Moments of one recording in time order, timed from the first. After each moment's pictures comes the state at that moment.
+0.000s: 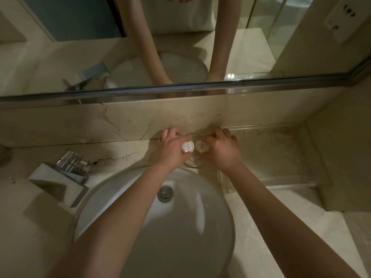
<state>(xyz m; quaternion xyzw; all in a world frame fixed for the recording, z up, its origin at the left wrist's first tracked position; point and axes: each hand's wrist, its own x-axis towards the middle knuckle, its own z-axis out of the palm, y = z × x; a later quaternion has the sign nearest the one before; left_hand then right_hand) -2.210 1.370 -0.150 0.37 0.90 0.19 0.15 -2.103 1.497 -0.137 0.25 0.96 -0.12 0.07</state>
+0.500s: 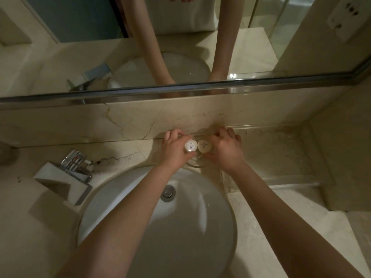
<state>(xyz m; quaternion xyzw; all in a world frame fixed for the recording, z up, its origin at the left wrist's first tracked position) -2.204 1.370 -0.152 0.35 0.89 0.23 0.15 -2.098 1.498 -0.142 0.26 0.95 -0.14 0.02</state>
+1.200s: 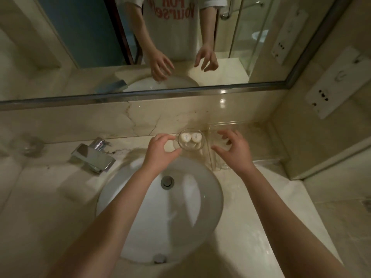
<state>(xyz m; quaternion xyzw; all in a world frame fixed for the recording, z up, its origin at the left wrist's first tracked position) -2.130 1.271 -0.053 0.31 0.86 0.38 0.12 -1.983 1.442 -0.056 0.31 0.86 -0.34 -0.22</state>
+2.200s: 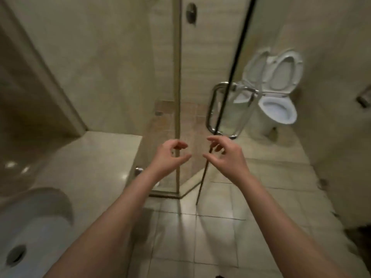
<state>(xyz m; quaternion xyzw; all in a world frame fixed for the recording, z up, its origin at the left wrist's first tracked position) -1.654 1.142 0.003 0.79 0.38 0.23 0.42 -1.494 1.035 0.006 0.74 0.54 -0.09 -0.40</state>
